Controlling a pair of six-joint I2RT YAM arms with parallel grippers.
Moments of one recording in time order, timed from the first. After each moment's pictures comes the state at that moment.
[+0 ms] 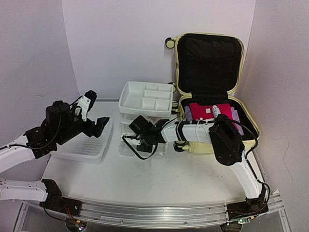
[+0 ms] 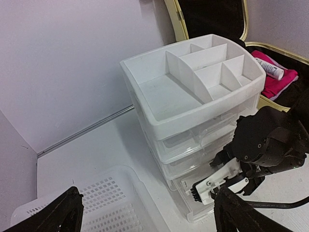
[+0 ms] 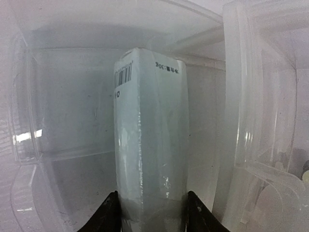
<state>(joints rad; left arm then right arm) -0.77 0.86 0.73 -0.11 -0.29 0.13 1.00 2.37 1.86 -0.47 0.33 -0.63</state>
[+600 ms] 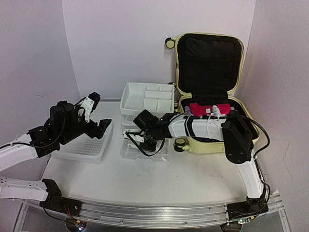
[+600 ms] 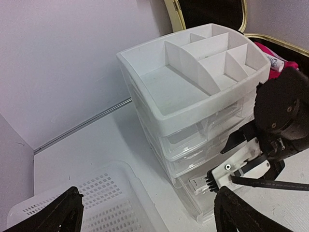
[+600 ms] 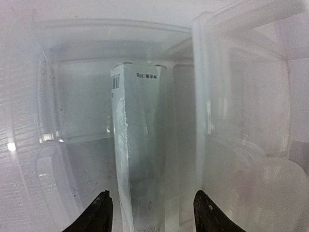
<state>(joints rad) -0.77 0.90 0.73 -0.10 -0.28 0.12 1.00 2.25 1.78 -0.54 0.23 -0.58</state>
